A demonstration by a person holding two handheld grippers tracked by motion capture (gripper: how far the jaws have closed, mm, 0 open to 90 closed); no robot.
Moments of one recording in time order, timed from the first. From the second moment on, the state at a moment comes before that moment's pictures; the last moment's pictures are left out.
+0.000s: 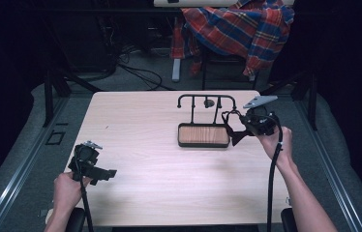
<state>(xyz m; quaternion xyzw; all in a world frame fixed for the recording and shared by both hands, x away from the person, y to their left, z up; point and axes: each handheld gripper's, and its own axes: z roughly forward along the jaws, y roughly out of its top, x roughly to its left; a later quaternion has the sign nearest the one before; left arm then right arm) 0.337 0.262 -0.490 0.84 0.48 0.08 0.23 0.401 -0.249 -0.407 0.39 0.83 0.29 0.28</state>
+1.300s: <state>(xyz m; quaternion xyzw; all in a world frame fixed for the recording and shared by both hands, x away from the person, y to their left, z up) 0.337 0.260 -0.491 0.85 0.48 0.08 0.22 0.455 -0.258 -0.410 0.46 0.79 0.31 0.26</state>
